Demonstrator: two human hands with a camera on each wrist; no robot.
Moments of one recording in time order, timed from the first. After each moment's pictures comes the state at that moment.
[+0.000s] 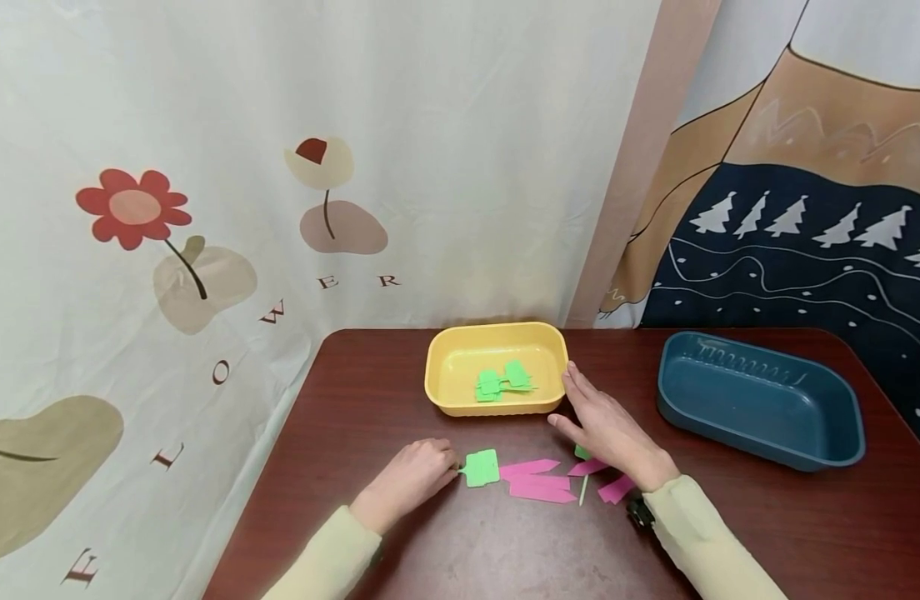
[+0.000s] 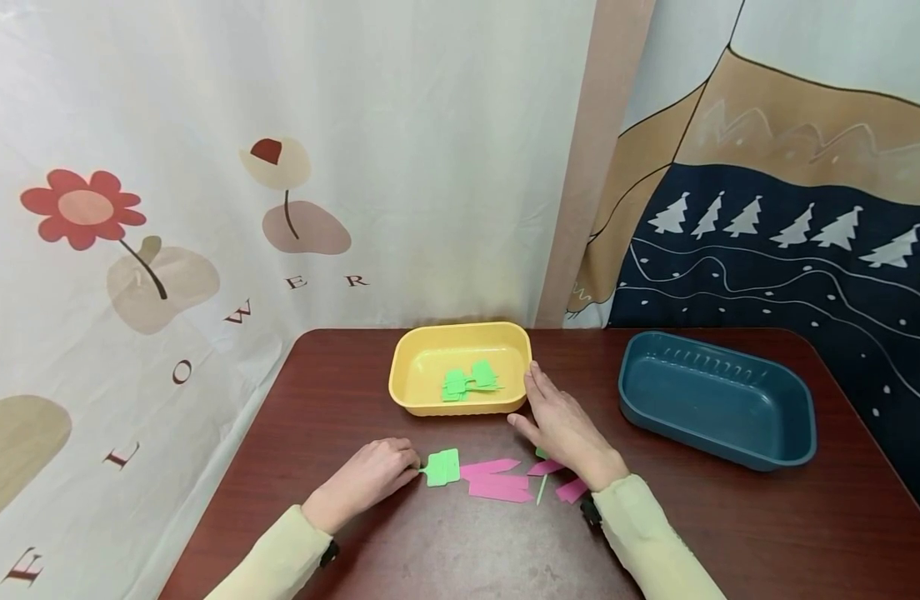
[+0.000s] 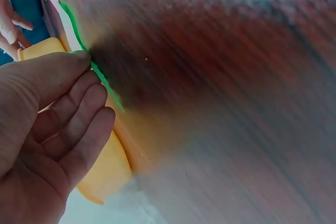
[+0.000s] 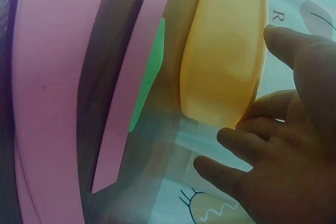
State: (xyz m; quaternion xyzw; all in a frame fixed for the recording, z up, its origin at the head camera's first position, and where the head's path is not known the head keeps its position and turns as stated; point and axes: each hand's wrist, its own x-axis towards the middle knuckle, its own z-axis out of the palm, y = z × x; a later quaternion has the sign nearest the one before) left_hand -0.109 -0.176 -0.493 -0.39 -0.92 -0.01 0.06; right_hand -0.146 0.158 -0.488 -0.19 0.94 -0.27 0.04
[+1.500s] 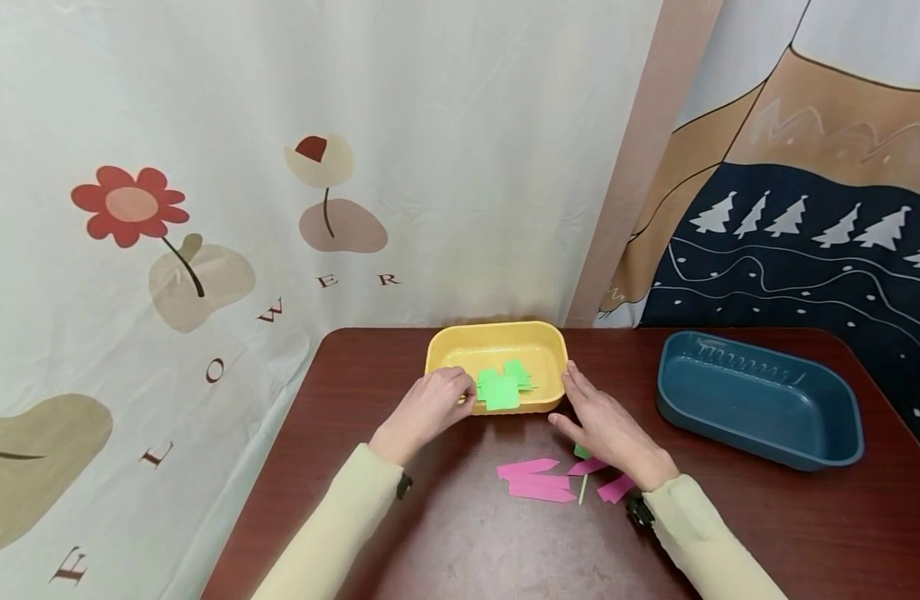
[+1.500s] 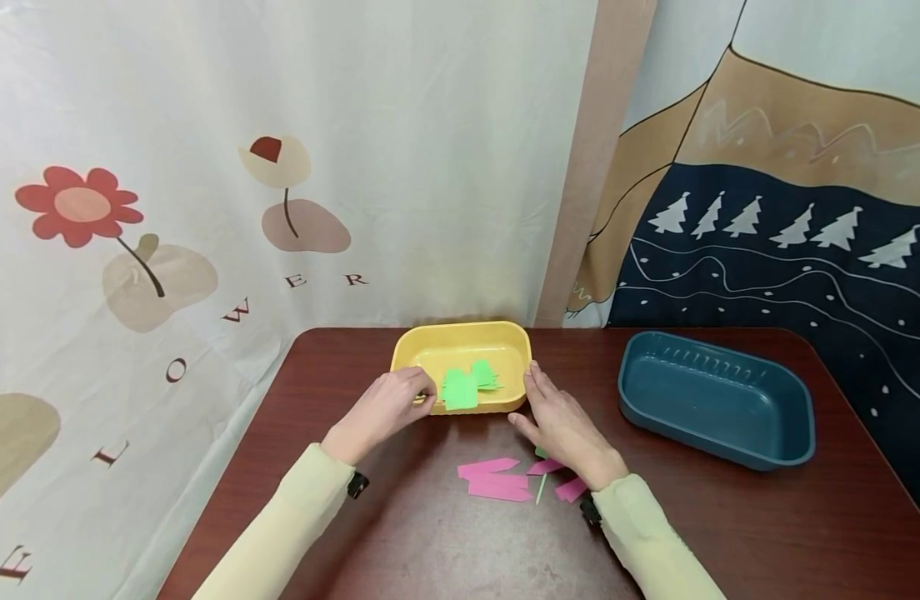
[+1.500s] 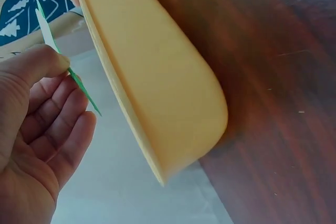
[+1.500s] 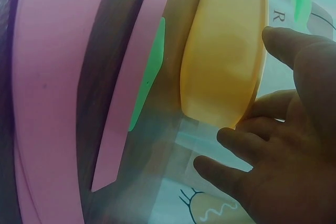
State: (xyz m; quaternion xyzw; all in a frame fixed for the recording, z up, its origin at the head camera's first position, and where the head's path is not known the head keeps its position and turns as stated) left_hand -0.176 -0.143 -0.442 -0.38 -0.91 -0.10 0.17; right_hand -0.147 0.158 -0.488 -0.19 0.95 -0.26 0.04
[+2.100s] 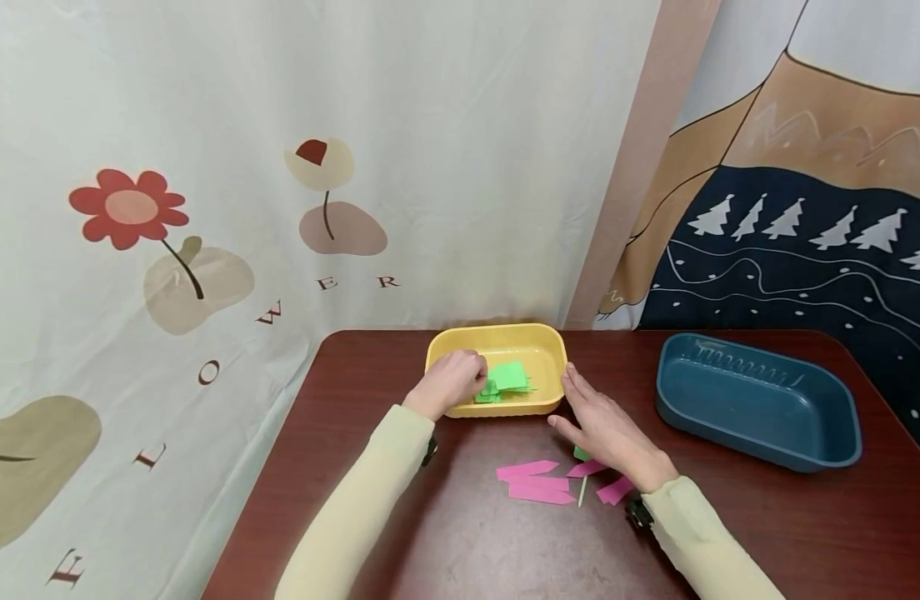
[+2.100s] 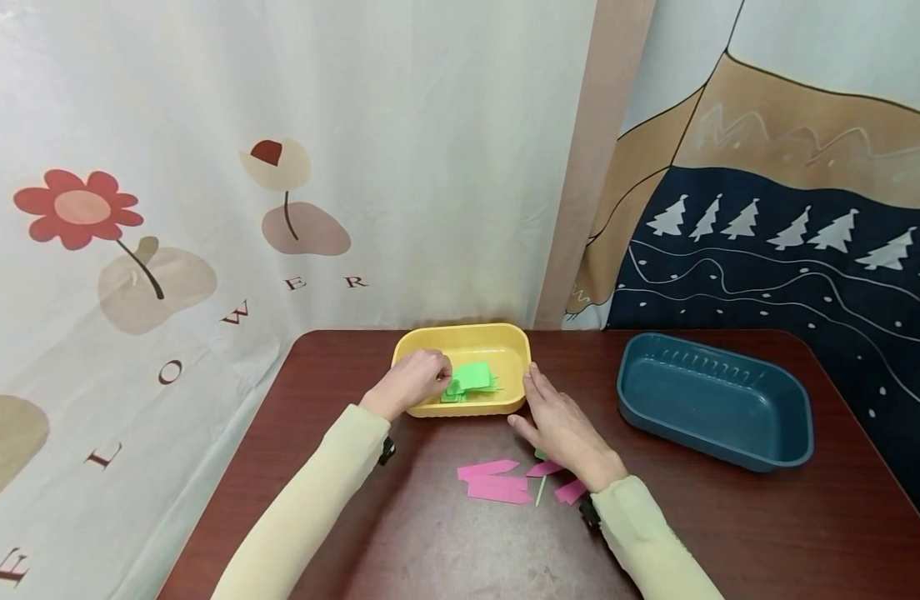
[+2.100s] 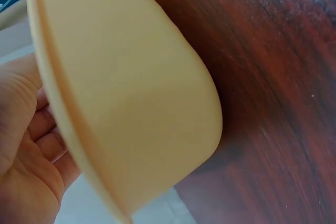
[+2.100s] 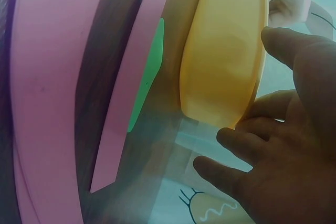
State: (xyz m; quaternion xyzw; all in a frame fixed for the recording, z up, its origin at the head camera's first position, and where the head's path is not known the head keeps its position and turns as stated) left_hand -0.235 -0.116 -0.458 -0.33 -0.94 -0.06 0.05; right_hand -0.146 0.157 -0.488 -0.19 0.95 -0.26 0.04
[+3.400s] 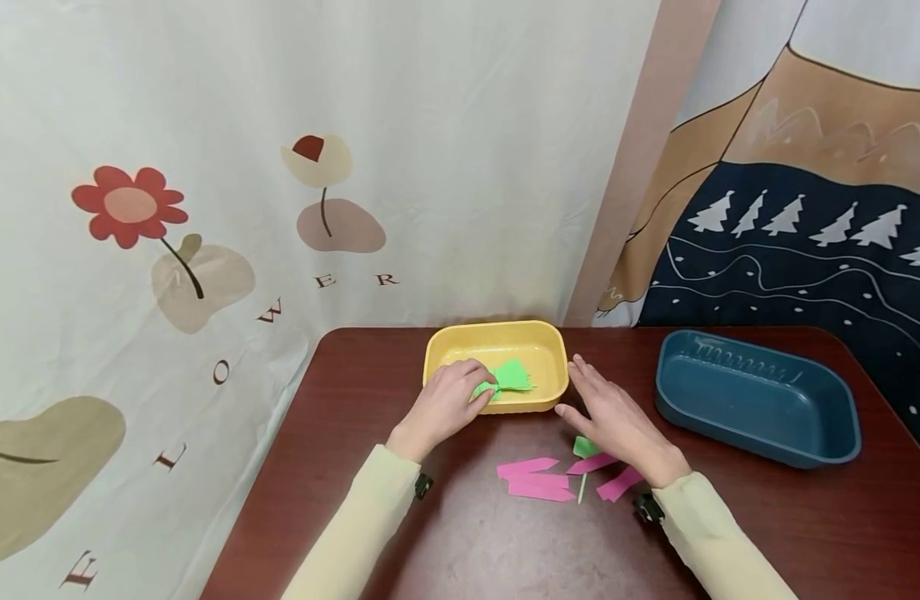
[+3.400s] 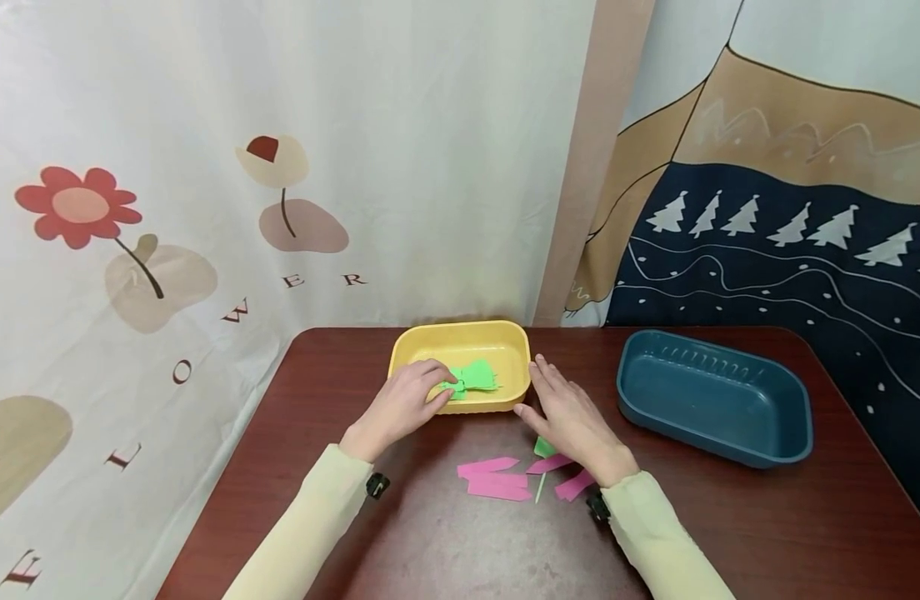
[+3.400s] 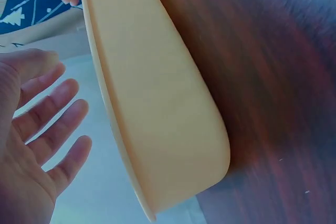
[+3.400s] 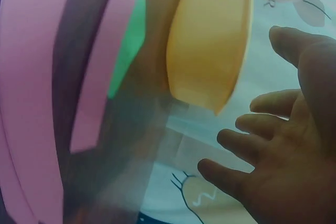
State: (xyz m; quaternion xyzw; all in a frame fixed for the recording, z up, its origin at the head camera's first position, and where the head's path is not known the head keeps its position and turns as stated) left_hand -0.183 -0.121 -0.448 -0.36 -0.91 -0.12 0.14; right_hand -0.146 0.169 -0.472 -0.17 0.95 -0.27 0.04
